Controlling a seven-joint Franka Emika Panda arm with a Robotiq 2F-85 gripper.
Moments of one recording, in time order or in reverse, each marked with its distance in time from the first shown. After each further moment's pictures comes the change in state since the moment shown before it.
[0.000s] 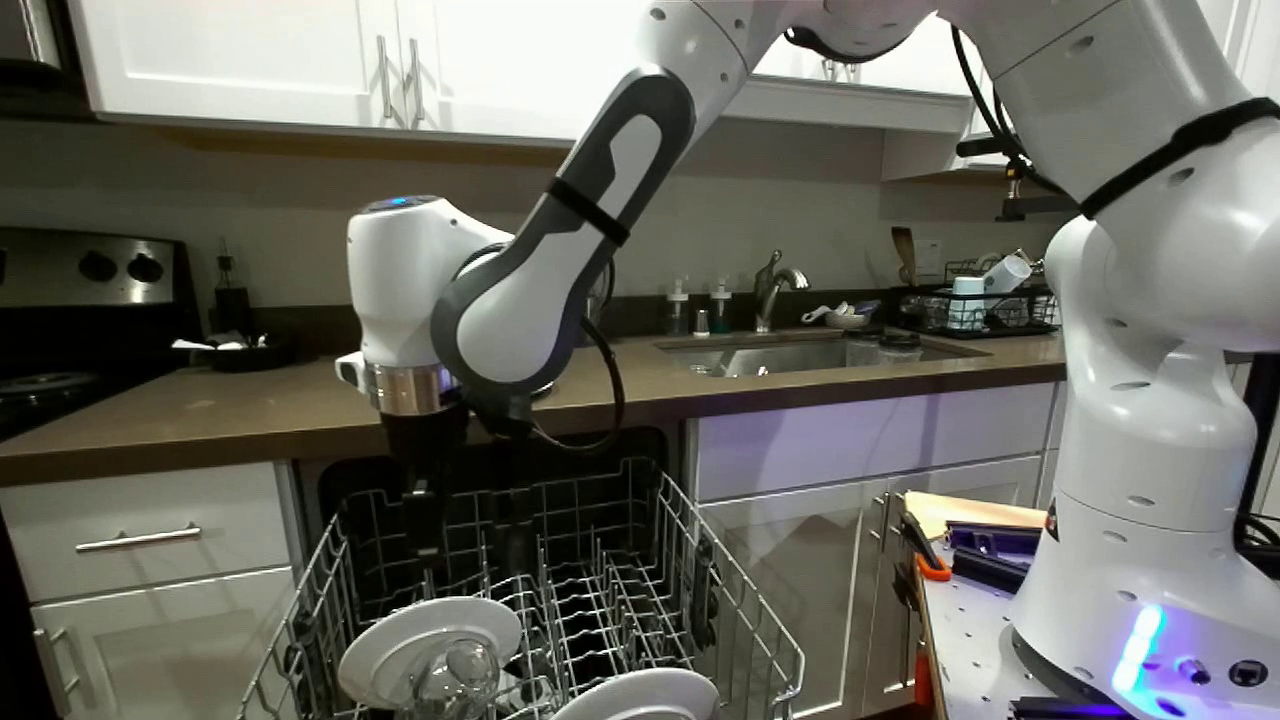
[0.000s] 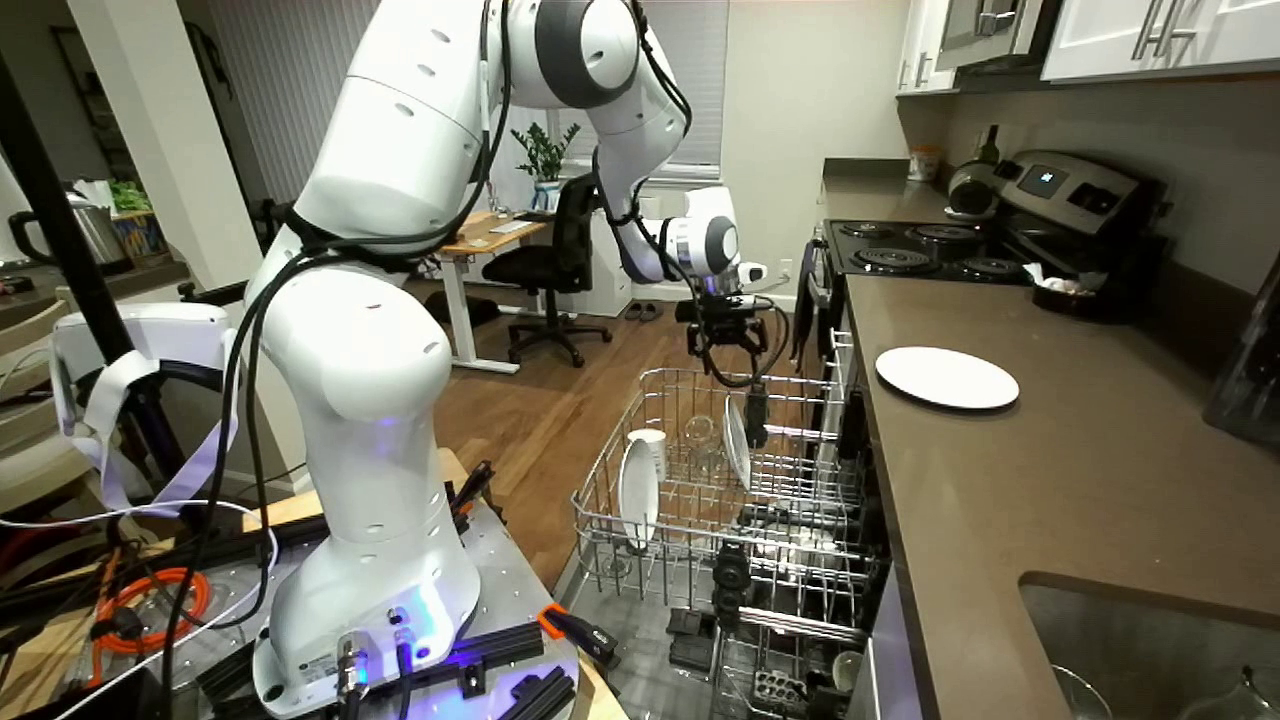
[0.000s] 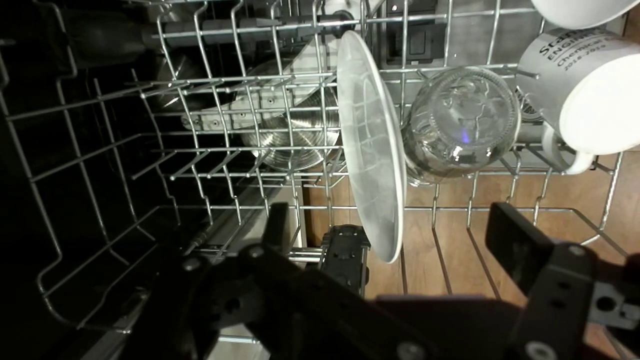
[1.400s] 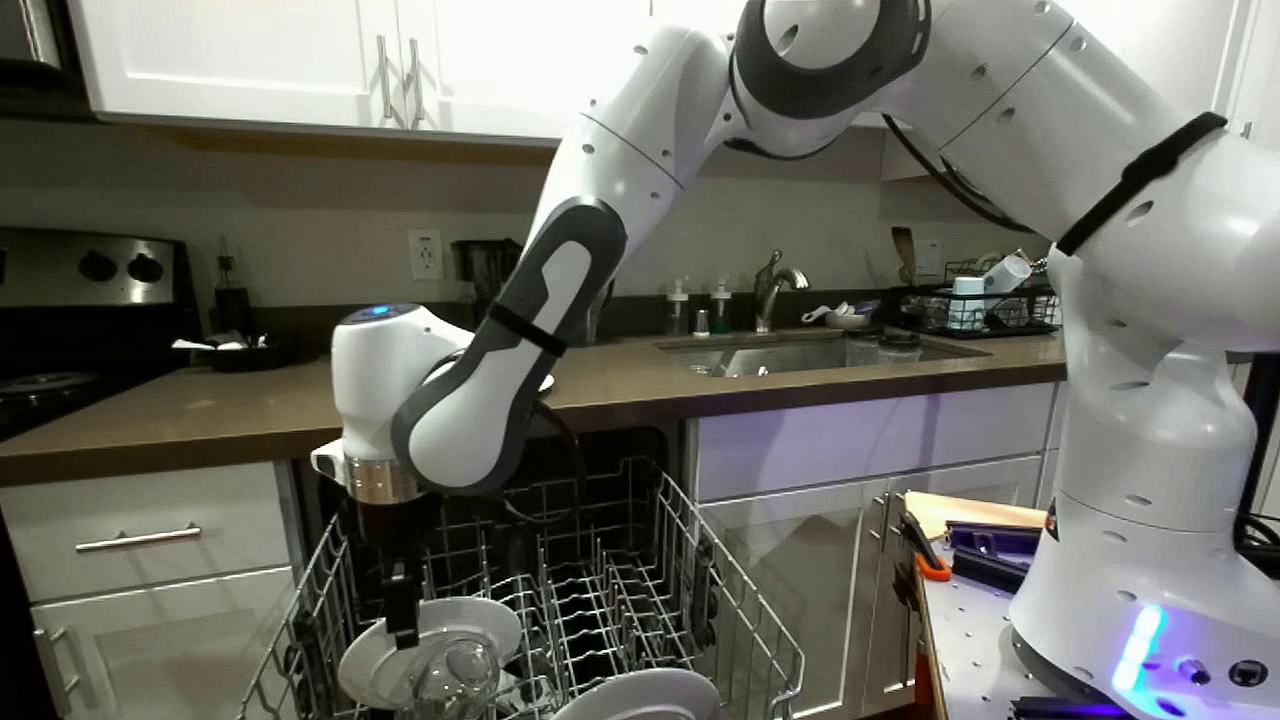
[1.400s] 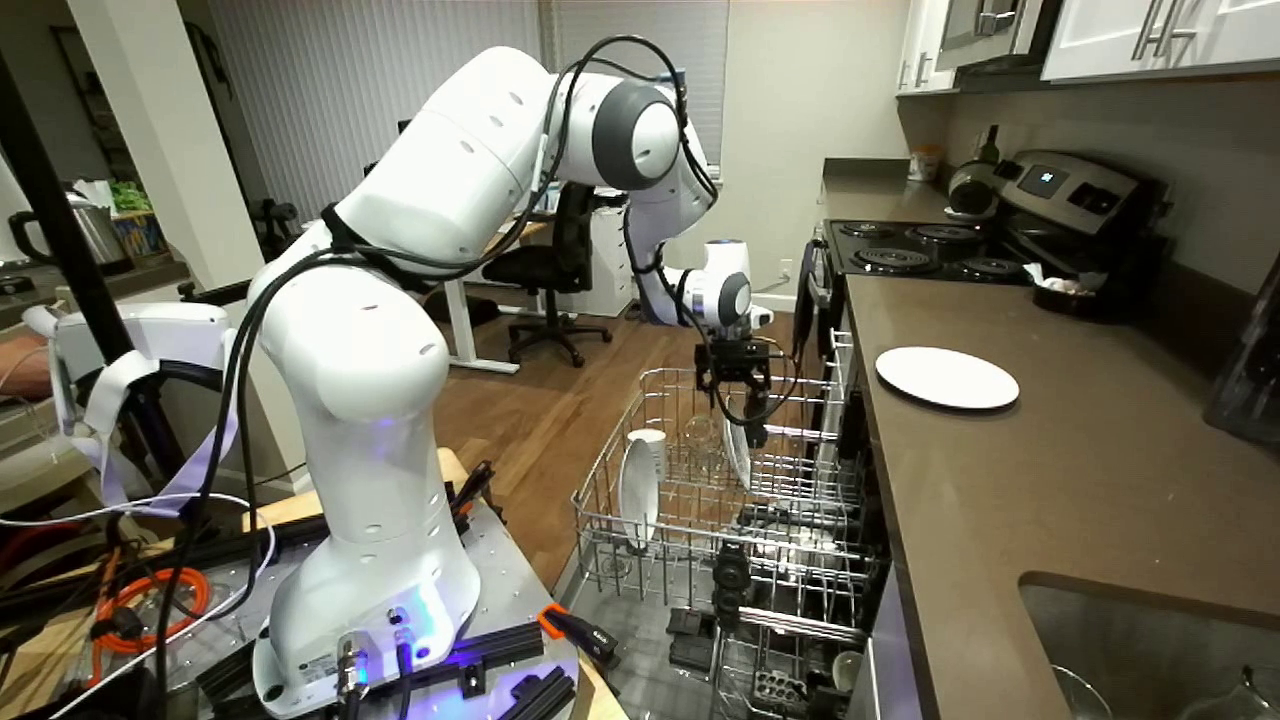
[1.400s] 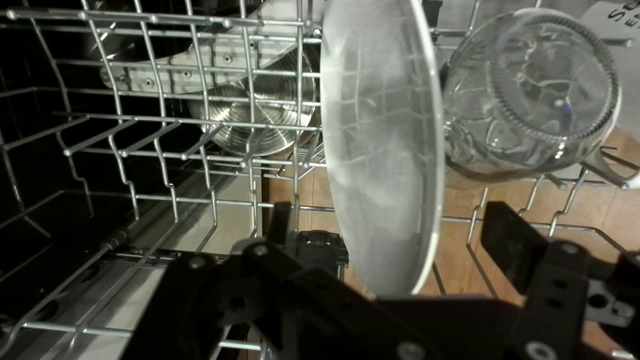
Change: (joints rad) arm -0.030 0.295 0.022 0.235 0.068 0.062 -0.184
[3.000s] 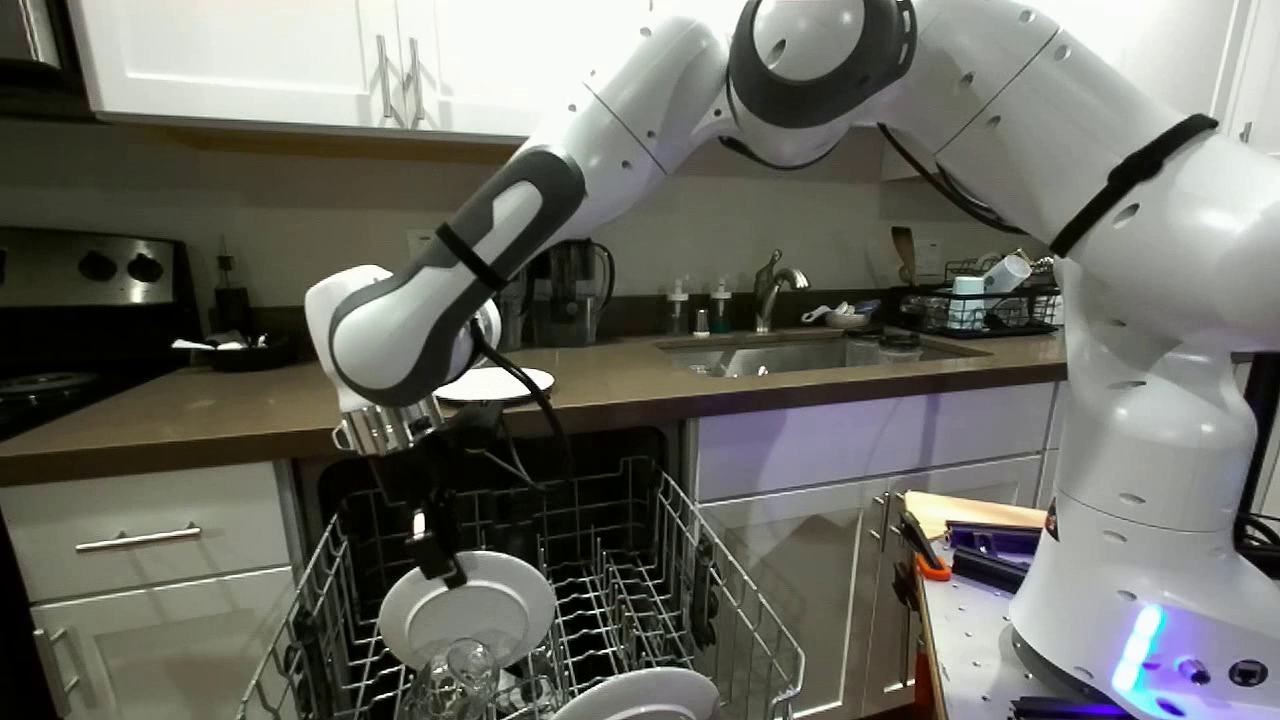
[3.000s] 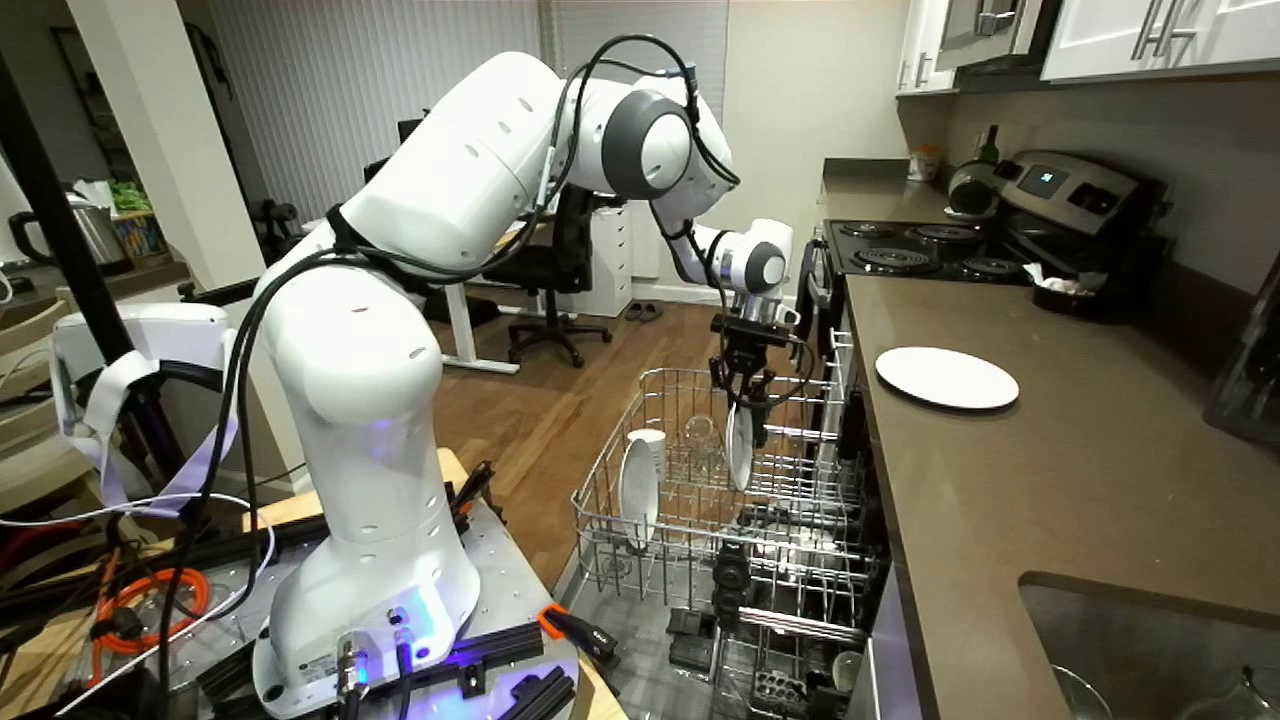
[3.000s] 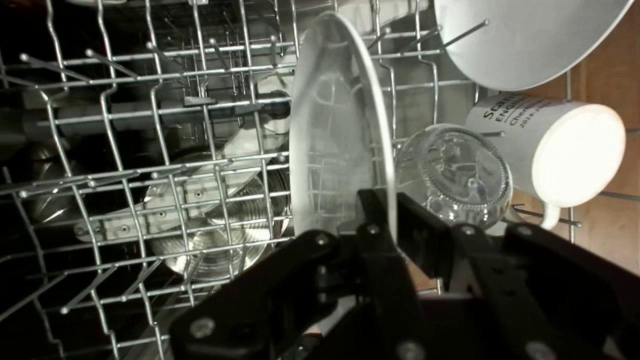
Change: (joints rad) arm -0.063 0.014 0.037 0.209 0.184 -0.535 -0.061
